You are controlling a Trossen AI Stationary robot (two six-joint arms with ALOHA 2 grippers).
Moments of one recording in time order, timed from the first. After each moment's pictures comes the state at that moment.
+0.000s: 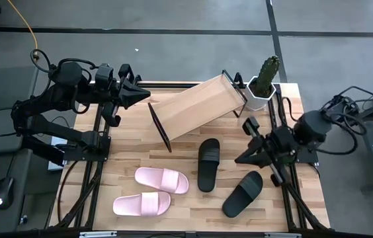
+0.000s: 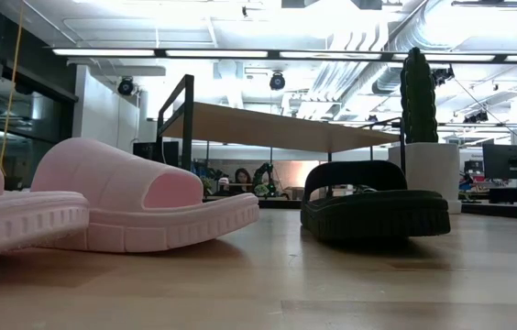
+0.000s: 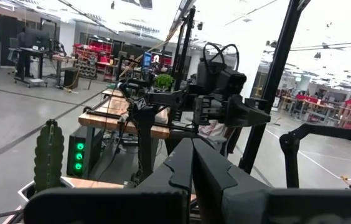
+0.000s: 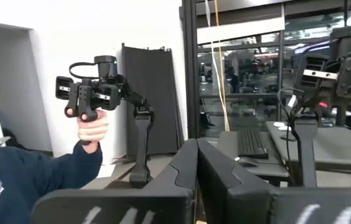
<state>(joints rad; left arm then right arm) 0.20 1.04 1.45 -0.27 0.14 -0.21 0.57 1.17 1.40 -0.05 0.17 0.02</state>
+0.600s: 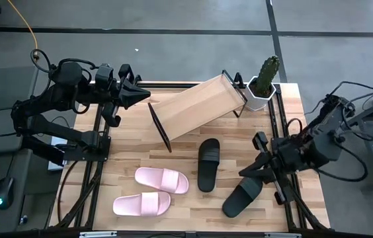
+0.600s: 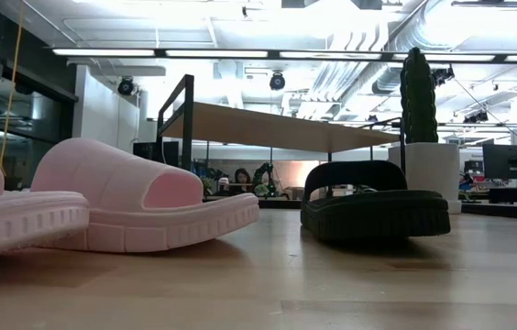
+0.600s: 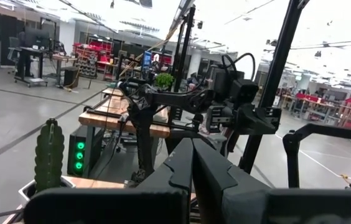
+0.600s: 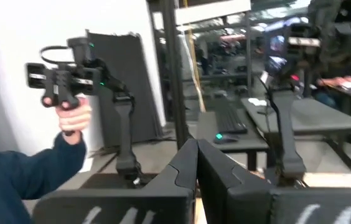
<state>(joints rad) 0.20 1.04 1.45 -0.28 0.14 -0.21 0.81 1.21 1.40 -0.08 0.56 0.07</state>
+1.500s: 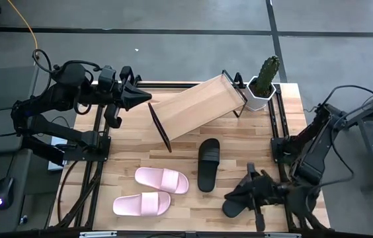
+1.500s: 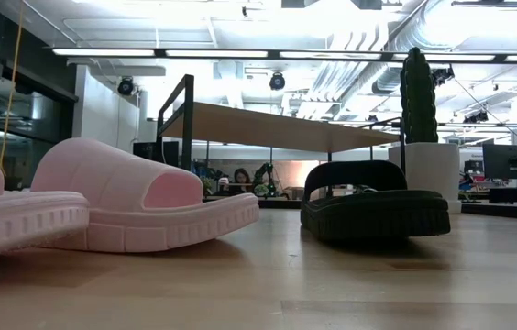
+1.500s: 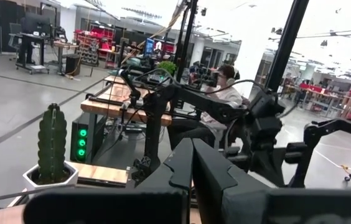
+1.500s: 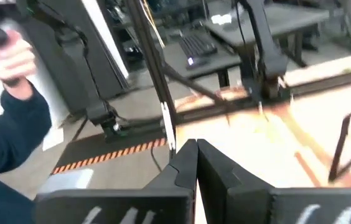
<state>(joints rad) 0.20 1.04 1.45 -0.33 0.14 -0.21 0.92 1.44 1.40 -0.29 0.83 0.55</state>
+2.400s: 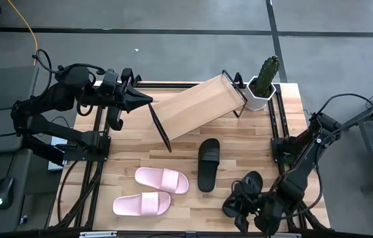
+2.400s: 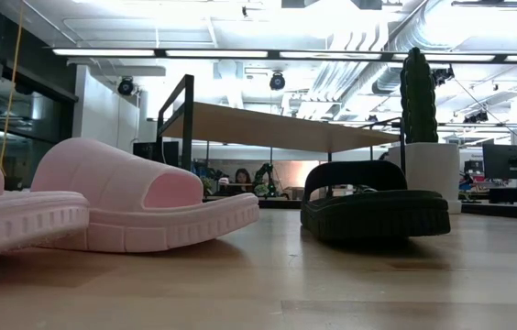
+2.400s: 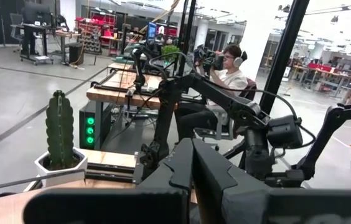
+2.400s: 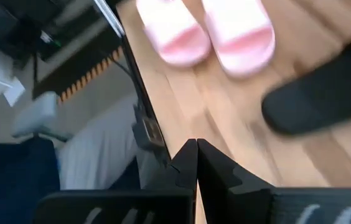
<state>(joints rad) 0.20 1.04 1.45 -0.40 0.14 -0.15 0.91 1.61 1.40 -0.72 0.55 1.27</state>
